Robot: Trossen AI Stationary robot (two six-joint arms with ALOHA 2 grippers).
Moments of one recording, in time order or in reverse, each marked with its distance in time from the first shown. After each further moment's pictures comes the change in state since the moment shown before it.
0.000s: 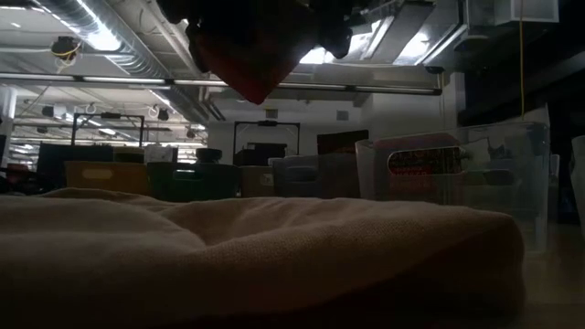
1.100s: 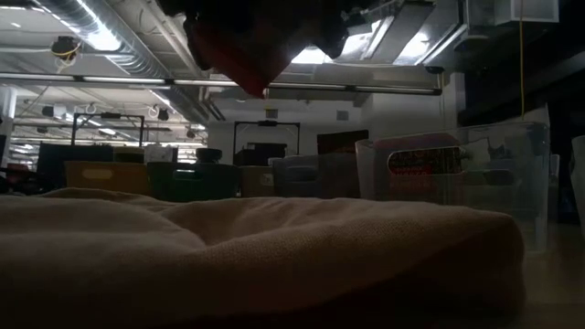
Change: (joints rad) left arm 0.009 0.000 -0.003 0.038 0.033 -0.005; right arm 0.053 0.040 0.002 0.004 -0.065 -0.096
